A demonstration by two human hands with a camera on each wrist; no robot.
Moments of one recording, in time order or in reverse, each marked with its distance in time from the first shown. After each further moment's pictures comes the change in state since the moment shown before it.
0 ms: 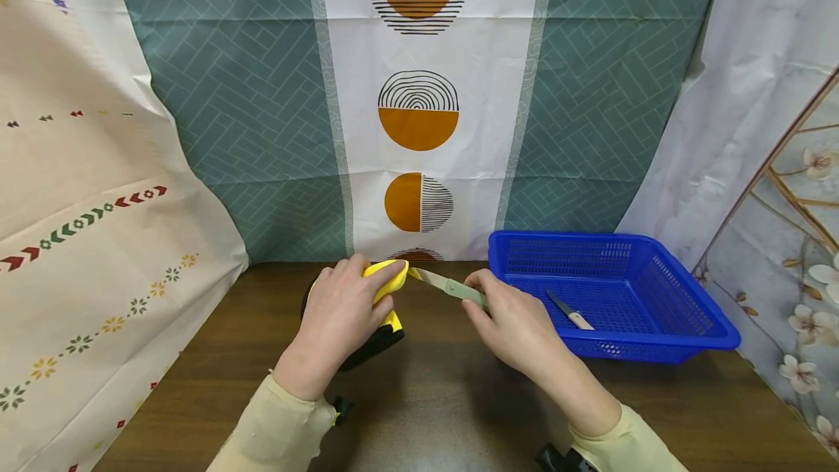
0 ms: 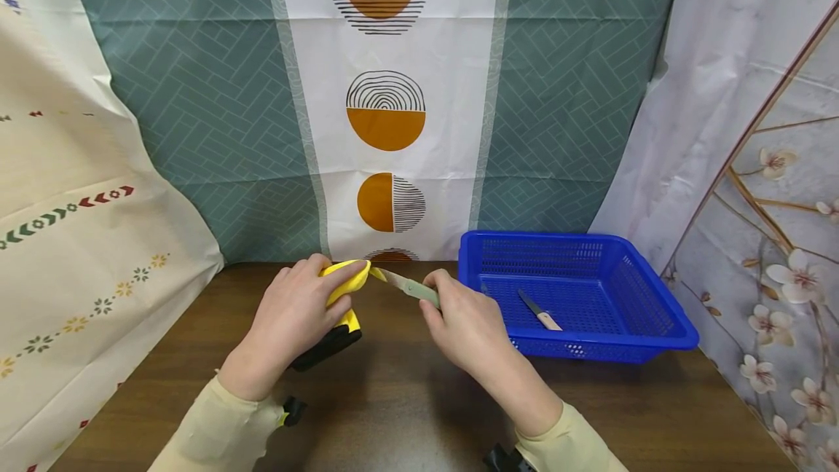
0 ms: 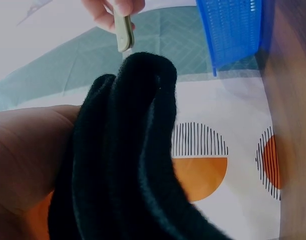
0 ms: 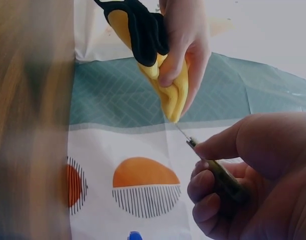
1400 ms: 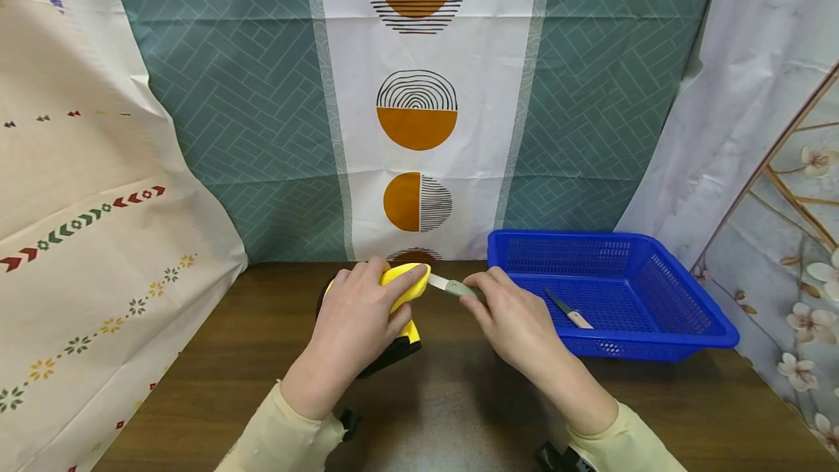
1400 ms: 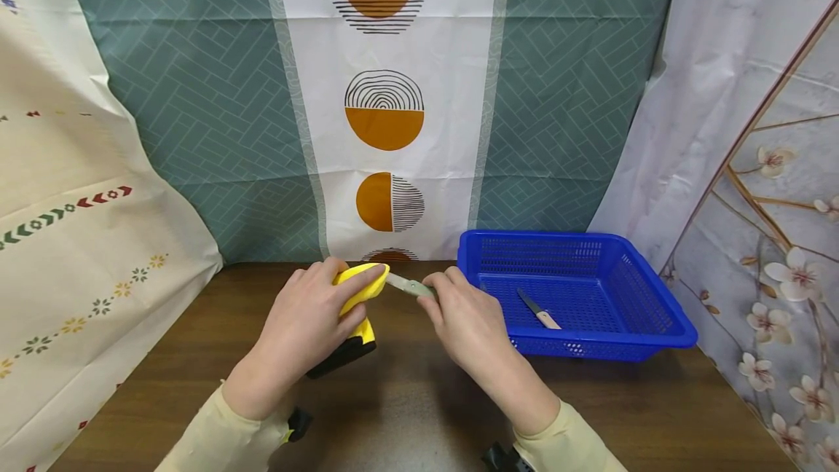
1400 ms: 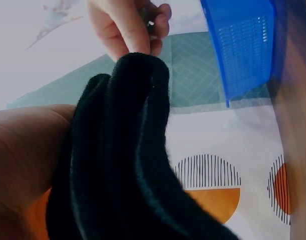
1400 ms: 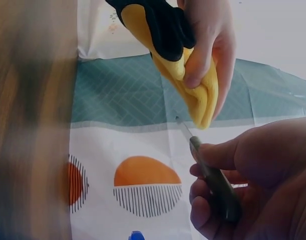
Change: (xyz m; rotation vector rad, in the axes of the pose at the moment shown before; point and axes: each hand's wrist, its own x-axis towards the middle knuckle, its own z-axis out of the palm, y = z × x) left_hand -0.001 0.025 -0.009 -0.011 0.098 0.127; right_hand -0.001 0.001 0.003 -0.067 0.077 -0.054
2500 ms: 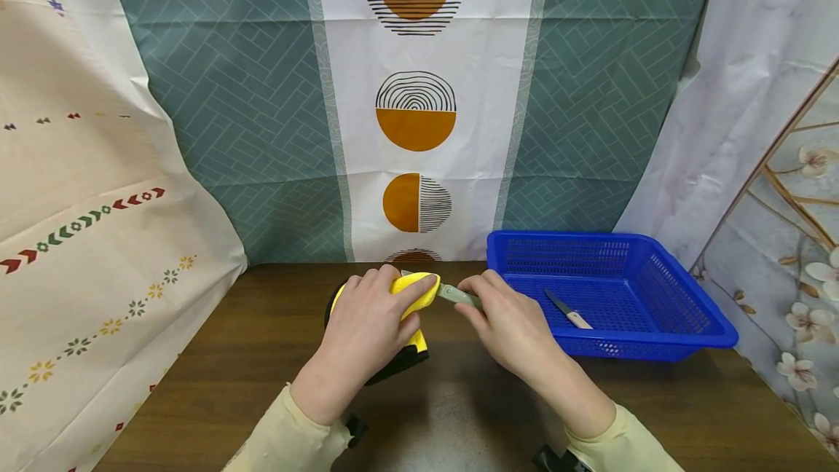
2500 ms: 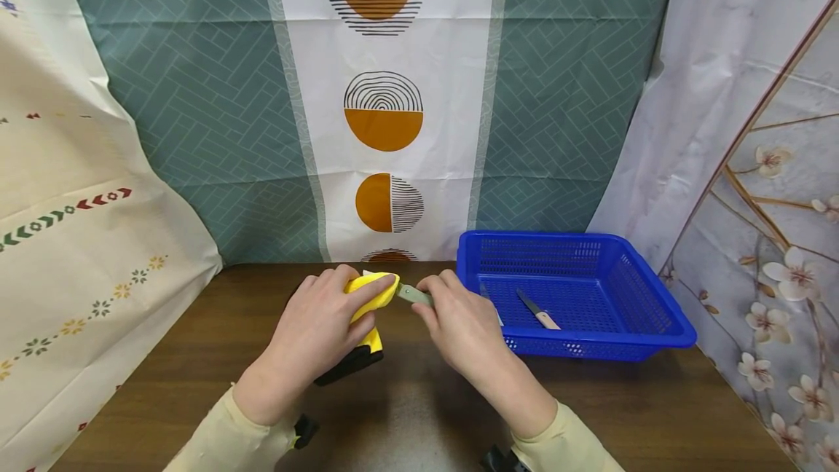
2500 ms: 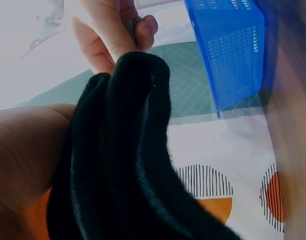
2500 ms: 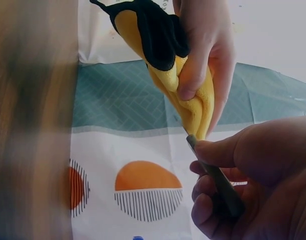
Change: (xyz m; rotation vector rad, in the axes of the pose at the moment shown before) left_hand -0.001 0.011 0.007 0.005 -0.034 0.040; right_hand -0.003 -0.002 0.002 0.032 -0.012 -0.023
